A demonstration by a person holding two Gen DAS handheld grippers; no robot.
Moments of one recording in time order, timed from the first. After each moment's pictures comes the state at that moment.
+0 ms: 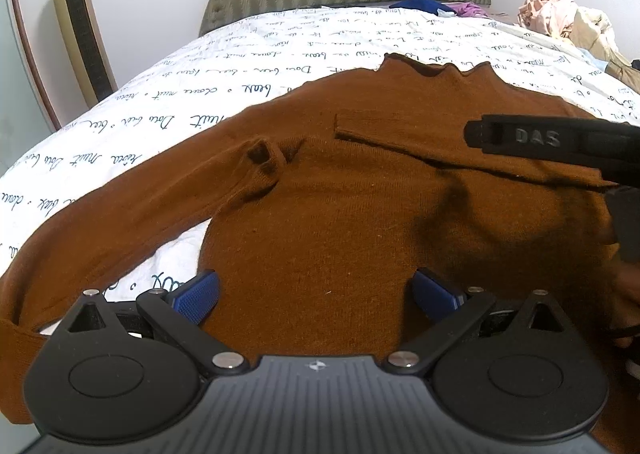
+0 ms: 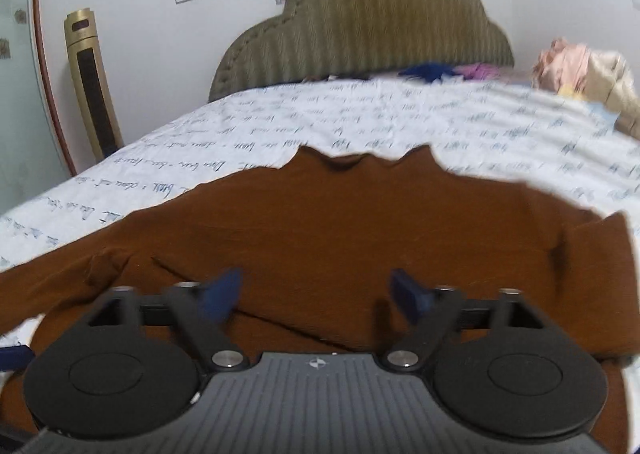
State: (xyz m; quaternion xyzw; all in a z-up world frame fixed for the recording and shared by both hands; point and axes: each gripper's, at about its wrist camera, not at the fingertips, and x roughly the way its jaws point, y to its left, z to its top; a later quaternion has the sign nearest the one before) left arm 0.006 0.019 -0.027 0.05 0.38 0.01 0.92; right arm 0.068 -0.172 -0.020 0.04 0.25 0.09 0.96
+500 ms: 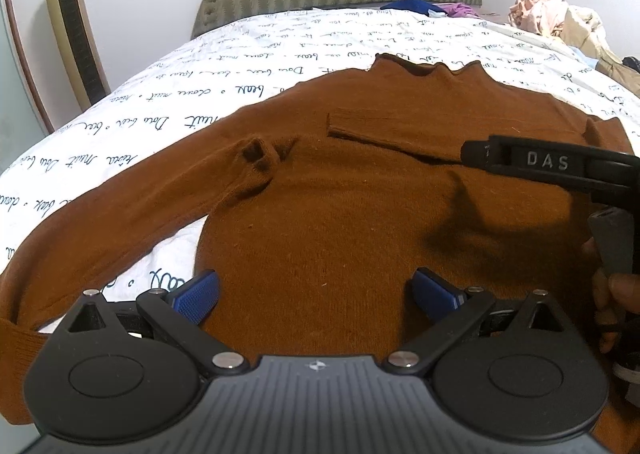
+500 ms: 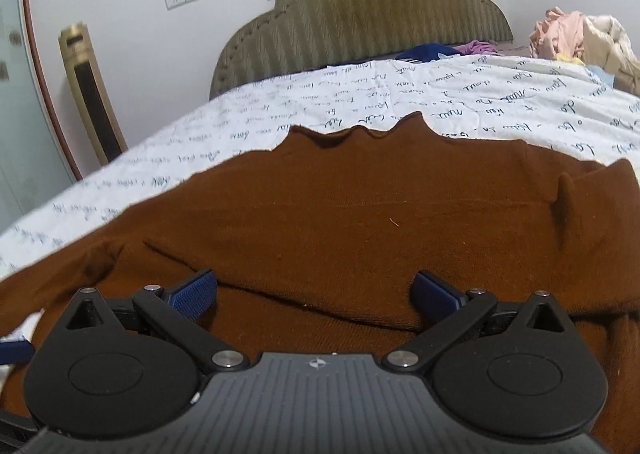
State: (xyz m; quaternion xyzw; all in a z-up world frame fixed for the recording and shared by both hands) left arm 0.000 0.023 -0.026 0.05 0.38 0.00 0.92; right arm 0.069 -0.196 -0.043 0.10 0.27 0.11 0.95
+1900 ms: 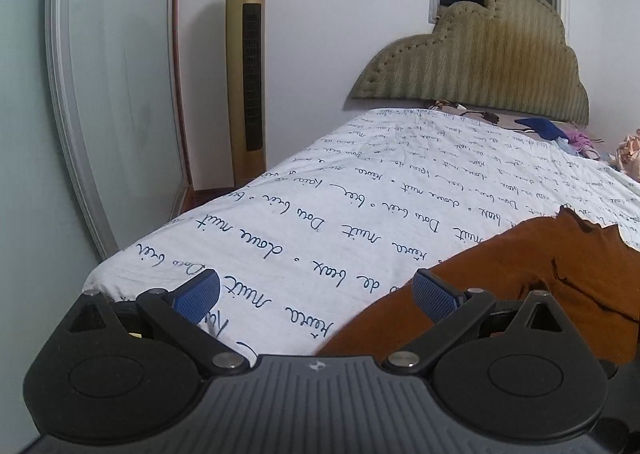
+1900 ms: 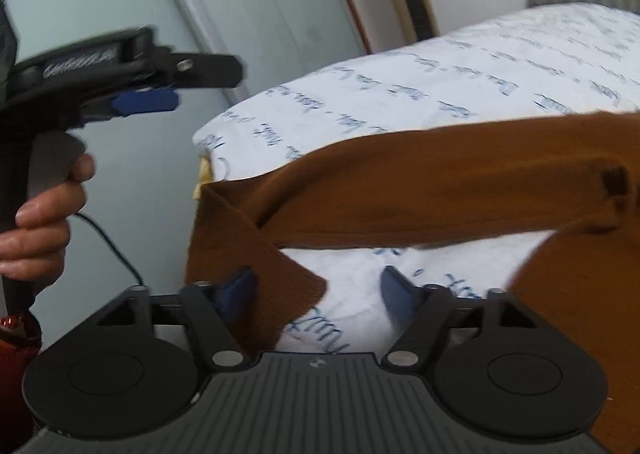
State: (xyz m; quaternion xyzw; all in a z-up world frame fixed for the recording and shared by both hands) left arm -0.046 0.259 0.058 -0.06 0.28 0.14 0.95; right arm 0.032 0.050 -0.037 0.00 0.36 0.51 0.78
